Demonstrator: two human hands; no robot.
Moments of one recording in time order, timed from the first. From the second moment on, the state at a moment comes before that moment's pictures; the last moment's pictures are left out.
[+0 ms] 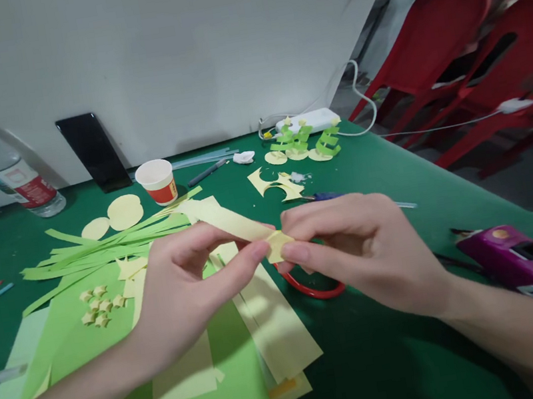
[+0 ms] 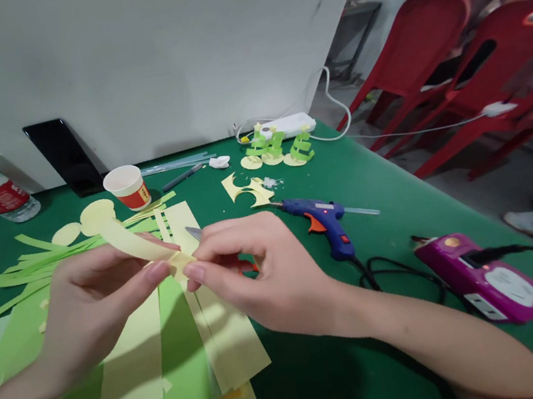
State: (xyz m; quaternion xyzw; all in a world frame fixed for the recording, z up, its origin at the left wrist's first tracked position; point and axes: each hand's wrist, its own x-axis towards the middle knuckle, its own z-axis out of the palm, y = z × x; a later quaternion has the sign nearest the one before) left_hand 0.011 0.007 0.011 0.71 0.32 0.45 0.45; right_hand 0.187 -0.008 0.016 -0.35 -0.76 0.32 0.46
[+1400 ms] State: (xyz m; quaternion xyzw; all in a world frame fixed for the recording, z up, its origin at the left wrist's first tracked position) left_hand 0.012 0.014 0.018 0.69 0.32 0.38 0.53; right_hand 0.186 -0.004 0.013 -0.37 -0.79 0.23 0.43
